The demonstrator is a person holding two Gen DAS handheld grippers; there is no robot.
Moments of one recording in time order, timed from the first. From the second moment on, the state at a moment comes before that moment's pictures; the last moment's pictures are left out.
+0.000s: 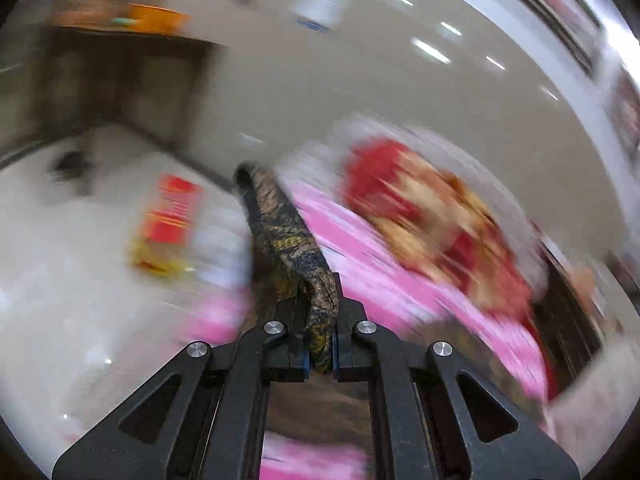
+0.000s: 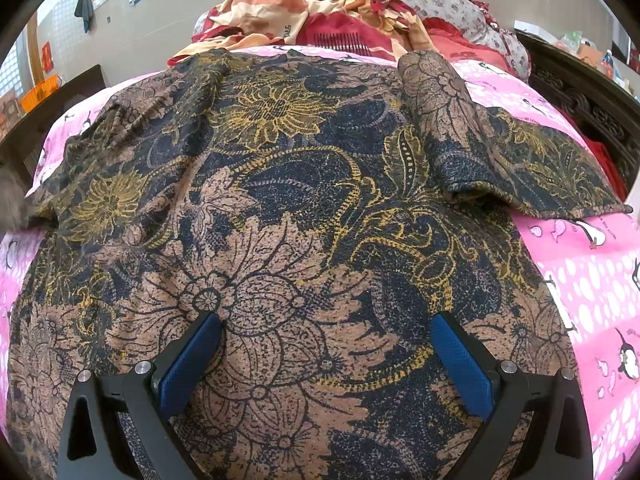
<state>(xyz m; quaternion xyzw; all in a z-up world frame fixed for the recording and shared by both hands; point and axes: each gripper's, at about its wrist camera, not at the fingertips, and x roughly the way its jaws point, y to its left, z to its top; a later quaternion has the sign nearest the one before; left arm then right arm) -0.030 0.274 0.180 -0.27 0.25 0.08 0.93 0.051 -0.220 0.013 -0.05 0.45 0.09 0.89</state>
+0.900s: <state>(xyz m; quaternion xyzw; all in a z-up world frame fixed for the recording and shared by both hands) 0.062 -0.014 0.068 -0.10 0.42 -0.21 0.88 0.049 -0.225 0.027 0.00 0.45 0.12 0.89</state>
